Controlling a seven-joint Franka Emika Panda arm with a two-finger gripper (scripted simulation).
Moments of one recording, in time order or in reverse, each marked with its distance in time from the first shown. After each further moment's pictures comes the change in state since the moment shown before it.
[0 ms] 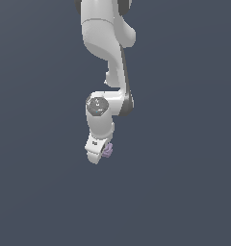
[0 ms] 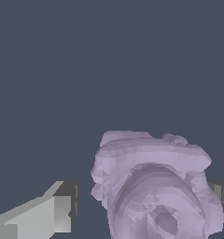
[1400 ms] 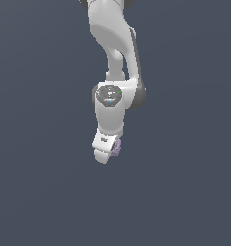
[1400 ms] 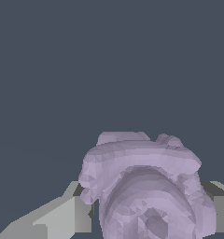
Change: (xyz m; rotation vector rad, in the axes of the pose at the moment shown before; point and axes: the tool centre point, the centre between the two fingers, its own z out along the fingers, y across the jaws) arm 0.046 0.007 -0.061 -0.003 0.001 0.001
